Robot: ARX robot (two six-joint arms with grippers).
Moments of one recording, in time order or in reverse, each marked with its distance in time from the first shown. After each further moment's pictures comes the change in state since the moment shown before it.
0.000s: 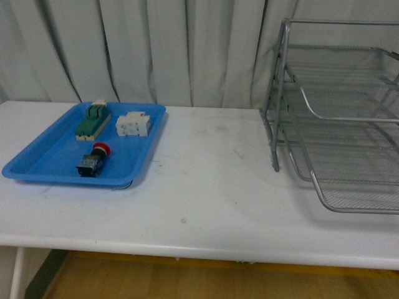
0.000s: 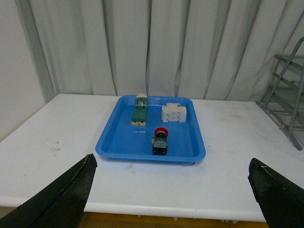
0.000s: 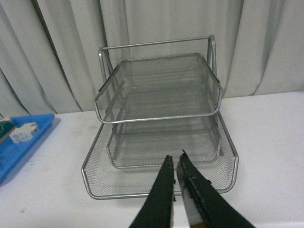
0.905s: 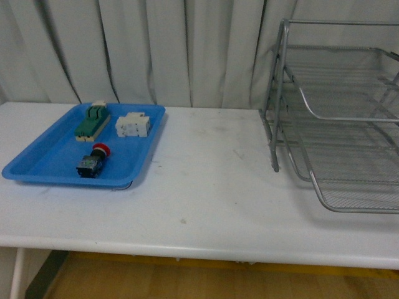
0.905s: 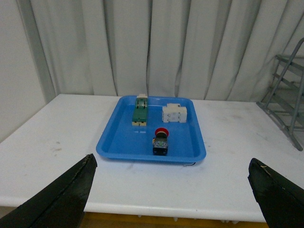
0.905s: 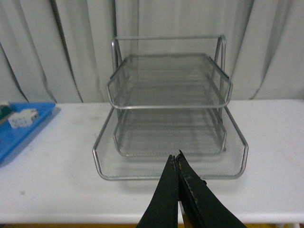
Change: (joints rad) left arm 0.000 0.000 0.000 0.000 0.000 0.000; right arm 0.417 -0.422 -0.100 -0.294 0.425 -0.078
